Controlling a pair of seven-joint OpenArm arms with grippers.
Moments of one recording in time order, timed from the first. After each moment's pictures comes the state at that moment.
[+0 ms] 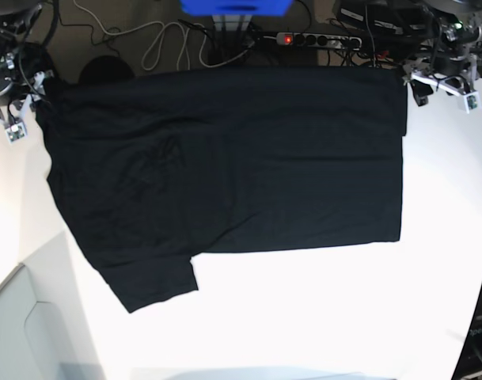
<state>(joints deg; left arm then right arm) 30.9 -3.9 -51.9 114.3 -24.2 -22.7 54.2 -24.4 13.6 40.9 111.9 -0.8 46.7 -57.4</state>
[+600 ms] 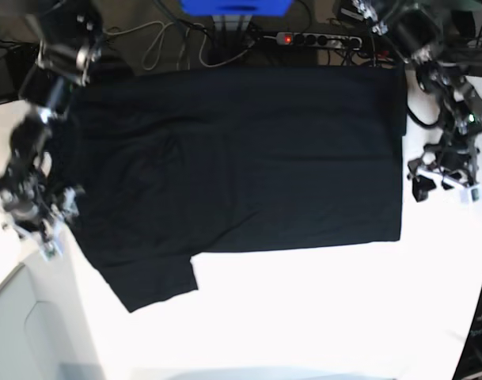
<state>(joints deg) 1.2 -13.8 -41.3 91.3 -23.6 -22.9 50.3 17.1 12.8 25.8 78.9 -8.7 47.3 -55.8</state>
